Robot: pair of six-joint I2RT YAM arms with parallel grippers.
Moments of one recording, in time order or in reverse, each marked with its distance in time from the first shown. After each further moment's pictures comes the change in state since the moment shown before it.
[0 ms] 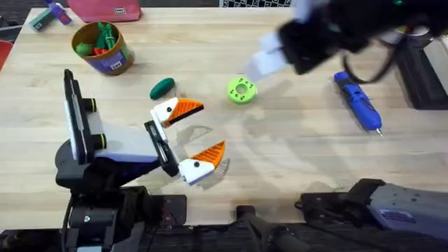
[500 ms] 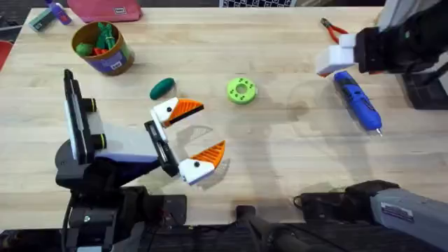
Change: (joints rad) left arm 0.000 0.000 0.000 0.000 0.000 0.000; right arm -0.480 -0.116 -0.193 -0.064 0.002 0.040
